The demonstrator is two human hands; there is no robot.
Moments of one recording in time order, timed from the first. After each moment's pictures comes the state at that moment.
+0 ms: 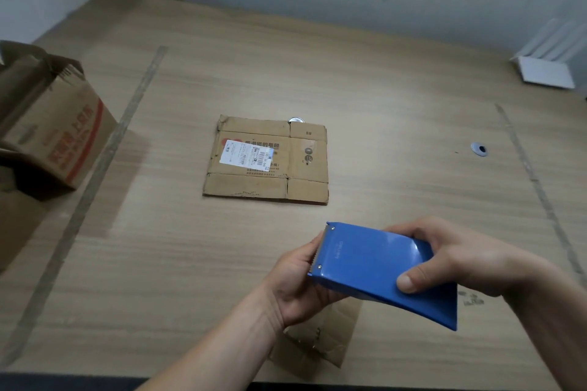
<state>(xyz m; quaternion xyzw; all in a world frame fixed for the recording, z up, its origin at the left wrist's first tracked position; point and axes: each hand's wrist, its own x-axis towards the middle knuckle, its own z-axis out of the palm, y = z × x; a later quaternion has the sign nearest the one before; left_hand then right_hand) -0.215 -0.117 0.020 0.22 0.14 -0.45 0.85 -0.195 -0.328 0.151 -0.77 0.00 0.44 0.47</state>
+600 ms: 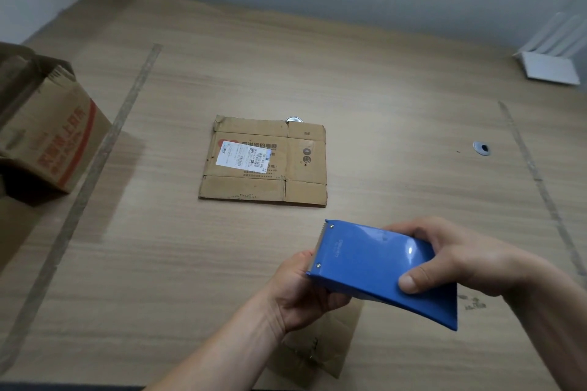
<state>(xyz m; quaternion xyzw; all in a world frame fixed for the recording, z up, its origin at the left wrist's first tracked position) -0.213 -0.123 0.015 0.25 0.13 -0.43 0.86 -0.181 -0.333 0.149 -0.76 -0.01 0.45 0.48</state>
